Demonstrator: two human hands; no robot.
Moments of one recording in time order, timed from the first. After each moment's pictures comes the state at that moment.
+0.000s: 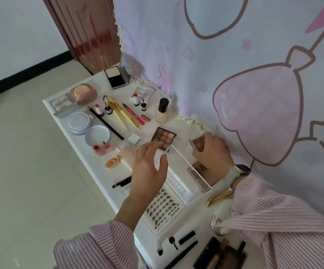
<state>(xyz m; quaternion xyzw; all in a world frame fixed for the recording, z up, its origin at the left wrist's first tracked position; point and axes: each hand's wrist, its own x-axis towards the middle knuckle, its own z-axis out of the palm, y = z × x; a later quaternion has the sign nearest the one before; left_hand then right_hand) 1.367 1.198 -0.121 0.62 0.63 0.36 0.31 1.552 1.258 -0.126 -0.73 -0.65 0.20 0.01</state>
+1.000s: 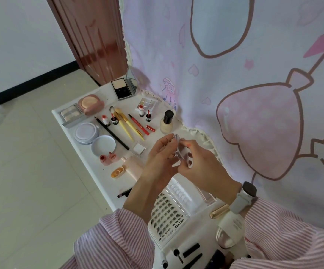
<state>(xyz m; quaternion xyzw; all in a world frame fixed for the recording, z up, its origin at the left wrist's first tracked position) 1.374 1.240 -0.079 0.17 0.39 0.47 0.77 1.500 1.233 -0.059 -0.59 -0.74 0.29 0.17</state>
